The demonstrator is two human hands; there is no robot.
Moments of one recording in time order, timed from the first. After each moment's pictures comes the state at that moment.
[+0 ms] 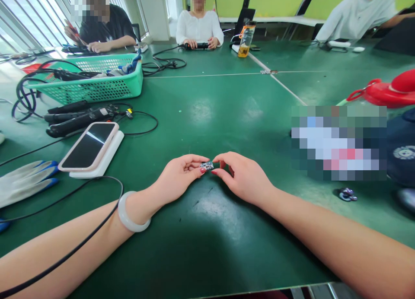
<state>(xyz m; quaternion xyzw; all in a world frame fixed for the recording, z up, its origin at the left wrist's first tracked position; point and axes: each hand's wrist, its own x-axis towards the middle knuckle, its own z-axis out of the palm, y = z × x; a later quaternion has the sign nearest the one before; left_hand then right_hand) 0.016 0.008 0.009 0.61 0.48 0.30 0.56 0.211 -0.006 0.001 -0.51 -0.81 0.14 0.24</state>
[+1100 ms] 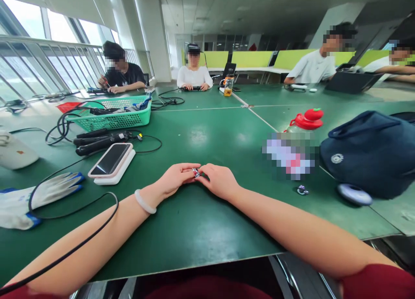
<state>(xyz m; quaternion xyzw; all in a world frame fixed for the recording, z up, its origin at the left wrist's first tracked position) 0.015 0.010 0.007 0.51 0.44 0.33 0.66 0.195 -0.007 -0.009 -0.48 -0.85 -0.01 0.20</state>
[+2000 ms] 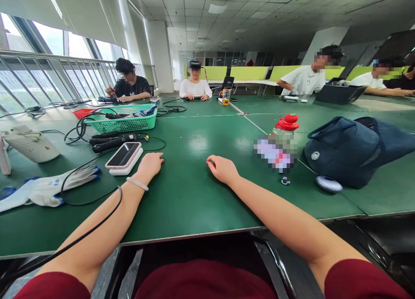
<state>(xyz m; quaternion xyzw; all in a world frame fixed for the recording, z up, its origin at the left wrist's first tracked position) -0.077 0.042 0.011 0.73 0.68 0.11 -0.02 0.218 -0.008 -0.004 -0.56 -0.80 0.02 0.22</state>
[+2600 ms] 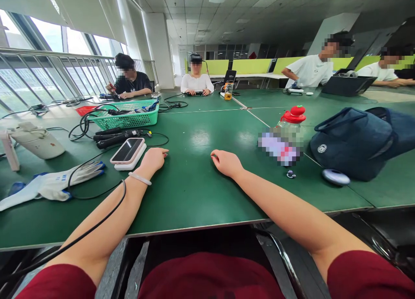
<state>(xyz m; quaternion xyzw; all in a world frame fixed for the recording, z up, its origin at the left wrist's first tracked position) -0.079 0.039 0.013 0.75 0.66 0.09 -0.02 0.217 -0.007 -0.004 -0.57 -0.80 0.00 0.18</state>
